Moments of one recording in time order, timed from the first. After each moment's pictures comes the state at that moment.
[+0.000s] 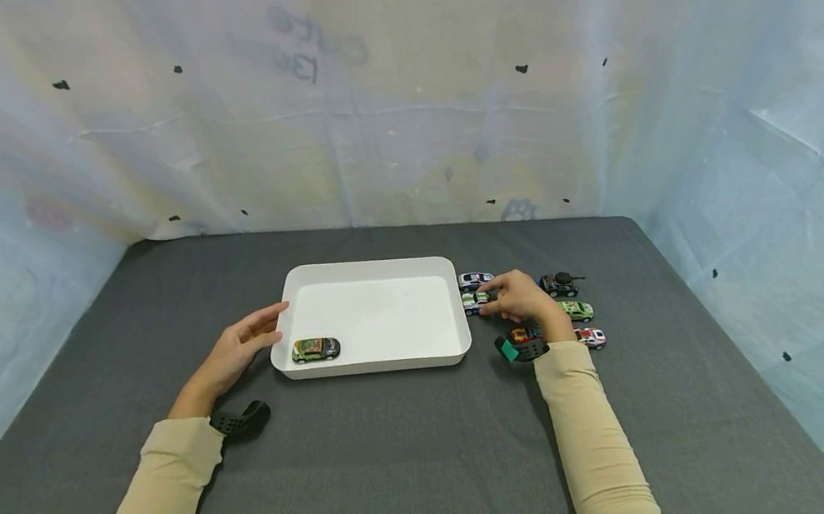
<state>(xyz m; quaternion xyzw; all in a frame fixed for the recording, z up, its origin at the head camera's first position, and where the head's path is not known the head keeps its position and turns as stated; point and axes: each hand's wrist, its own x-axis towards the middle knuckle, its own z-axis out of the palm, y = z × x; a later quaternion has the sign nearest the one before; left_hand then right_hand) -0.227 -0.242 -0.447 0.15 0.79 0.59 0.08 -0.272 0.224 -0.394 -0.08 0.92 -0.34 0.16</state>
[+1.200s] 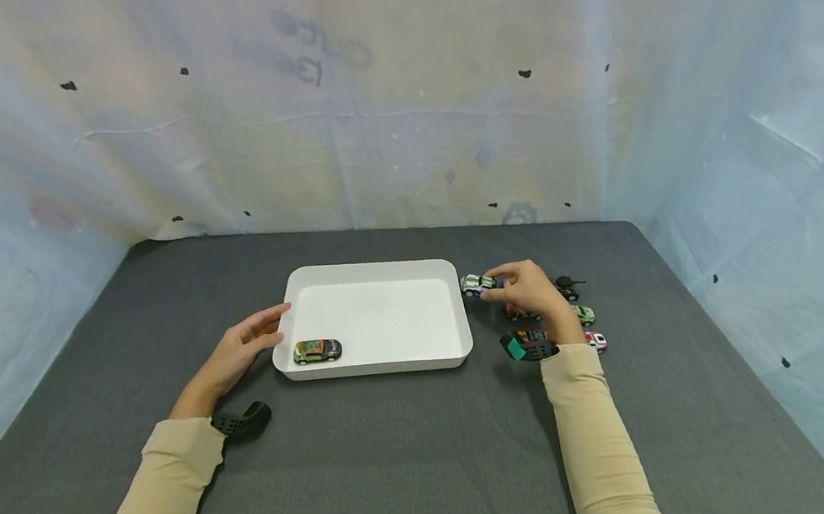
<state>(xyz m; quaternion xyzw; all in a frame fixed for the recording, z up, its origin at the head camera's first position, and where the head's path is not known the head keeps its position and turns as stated) -0.224 -0.239 -0.444 0.16 0.80 0.58 0.07 -0.264 0.226 -0.373 -0.08 0.92 -0.38 0.09</state>
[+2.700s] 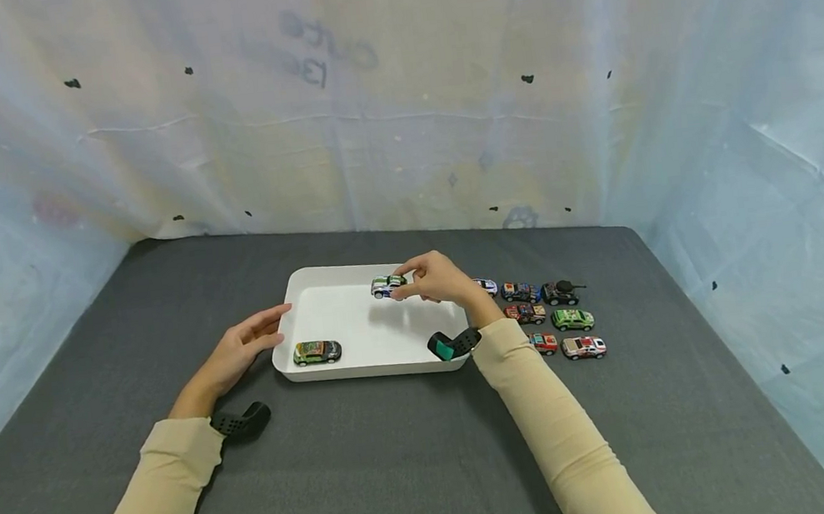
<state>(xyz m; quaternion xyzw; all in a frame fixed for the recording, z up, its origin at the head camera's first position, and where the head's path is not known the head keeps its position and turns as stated) -0.228 -0.233 -0.446 0.15 0.80 0.58 0.08 -0.291 0.115 -0.357 -0.20 0.89 -0.39 0.15</state>
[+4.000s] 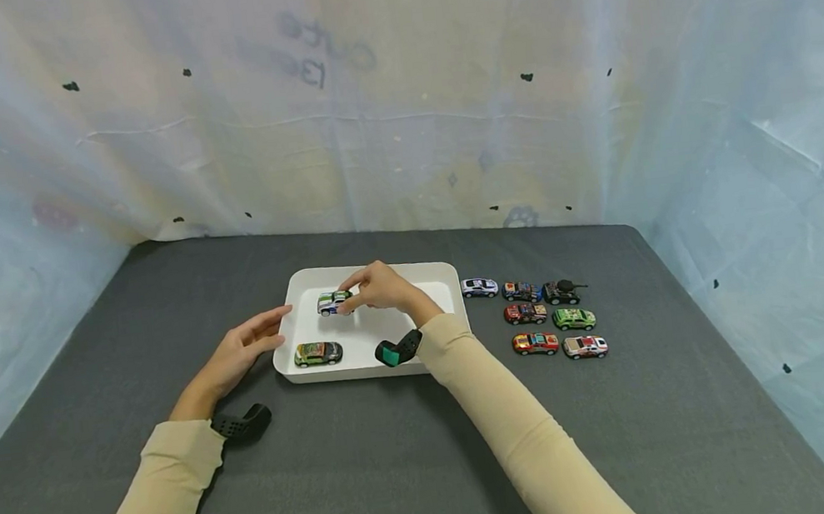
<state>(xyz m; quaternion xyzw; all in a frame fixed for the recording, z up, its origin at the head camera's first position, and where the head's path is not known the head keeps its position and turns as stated) -0.229 -0.232 -0.446 0.15 0.79 0.58 0.09 -0.303 0.037 -0.380 -0.21 0.86 -0.42 0.18</state>
